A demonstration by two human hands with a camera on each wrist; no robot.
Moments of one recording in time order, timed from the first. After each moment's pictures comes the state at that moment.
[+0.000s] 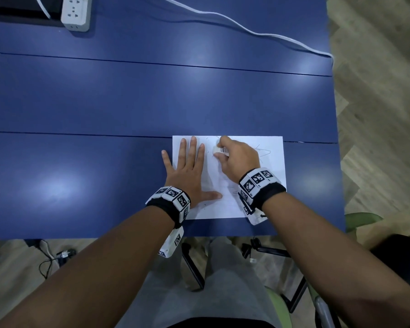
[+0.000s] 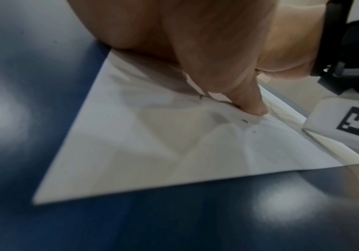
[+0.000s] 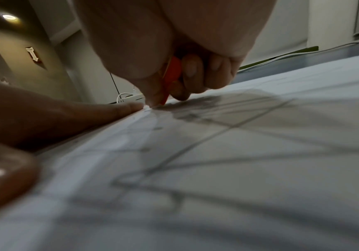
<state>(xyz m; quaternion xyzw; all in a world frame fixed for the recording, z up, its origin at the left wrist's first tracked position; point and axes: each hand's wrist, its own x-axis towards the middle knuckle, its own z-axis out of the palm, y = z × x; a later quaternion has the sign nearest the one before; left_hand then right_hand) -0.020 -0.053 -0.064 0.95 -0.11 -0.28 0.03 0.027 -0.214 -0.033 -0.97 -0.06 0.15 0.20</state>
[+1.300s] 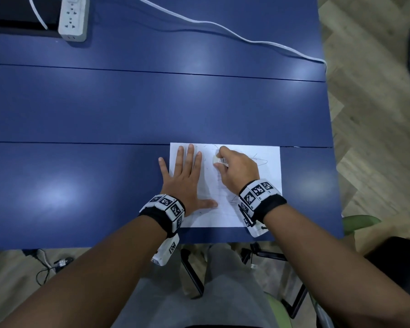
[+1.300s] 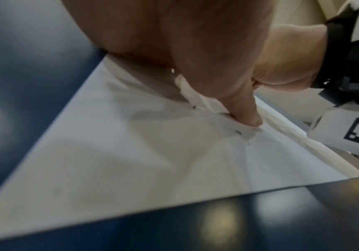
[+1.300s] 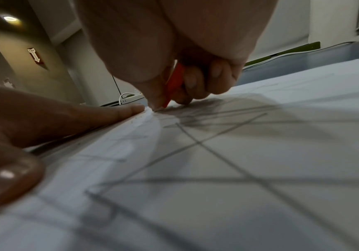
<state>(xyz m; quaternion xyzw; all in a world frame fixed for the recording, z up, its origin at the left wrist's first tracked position) -0.022 -0.048 -0.060 0.95 -0.13 -0.29 0.05 0.016 -0.219 -0.034 -0.96 -0.04 0.17 0.20</state>
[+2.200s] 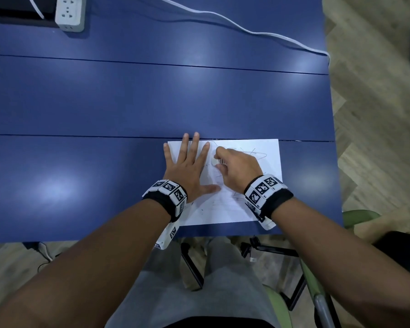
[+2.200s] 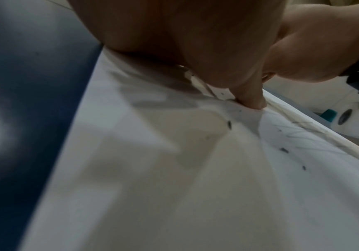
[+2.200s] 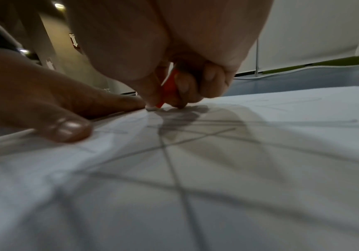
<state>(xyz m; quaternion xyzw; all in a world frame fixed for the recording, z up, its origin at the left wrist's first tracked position) -0.006 -0.051 -0.064 0.95 -0.17 -0.26 0.05 0.011 -0.226 -0.031 -0.96 -0.13 0.19 0.16</state>
